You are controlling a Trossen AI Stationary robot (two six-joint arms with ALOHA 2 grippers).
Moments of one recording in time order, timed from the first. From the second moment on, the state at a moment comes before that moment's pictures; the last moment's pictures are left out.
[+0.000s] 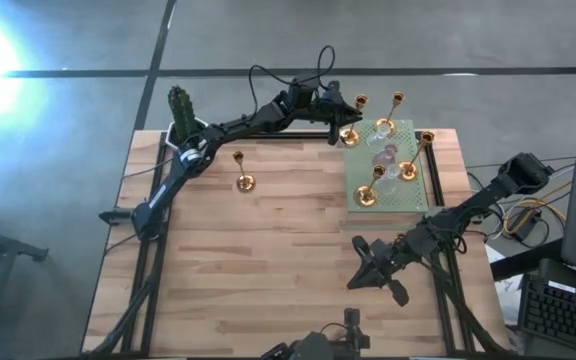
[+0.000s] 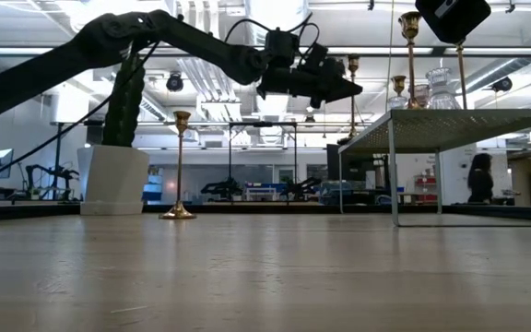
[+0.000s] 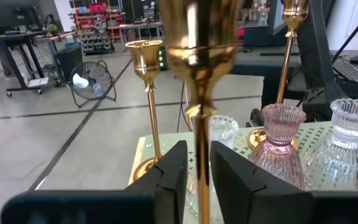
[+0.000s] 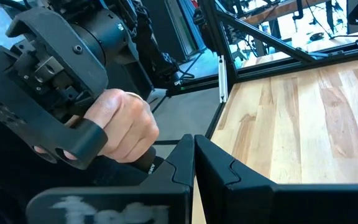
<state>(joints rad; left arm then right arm) 0.53 2.34 2.22 0.06 0.54 0.18 0.54 1.16 0.50 0.58 0.00 0.47</state>
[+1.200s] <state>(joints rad) 0.53 2.32 2.22 -0.13 0.47 0.19 0.54 1.16 0.50 0.58 0.00 0.52</state>
